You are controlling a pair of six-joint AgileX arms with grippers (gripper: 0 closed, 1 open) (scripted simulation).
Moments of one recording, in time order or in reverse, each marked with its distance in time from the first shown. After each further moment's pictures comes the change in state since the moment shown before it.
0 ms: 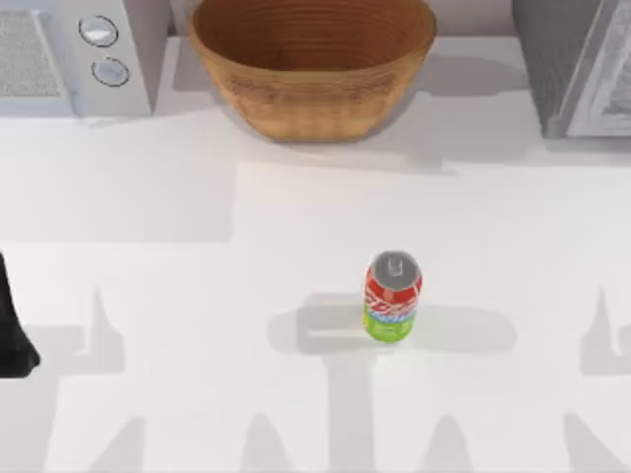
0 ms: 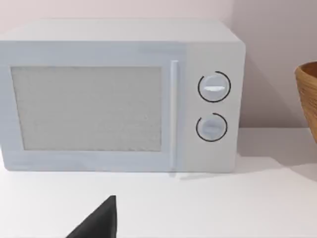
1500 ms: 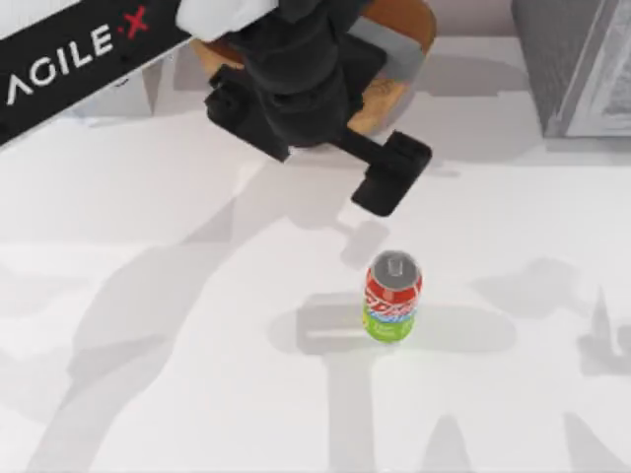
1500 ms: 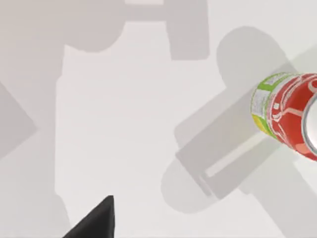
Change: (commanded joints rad) left arm -0.706 1.979 1.892 -1.227 0.005 -0.022; right arm 0.000 0.000 0.000 0.000 0.000 0.000
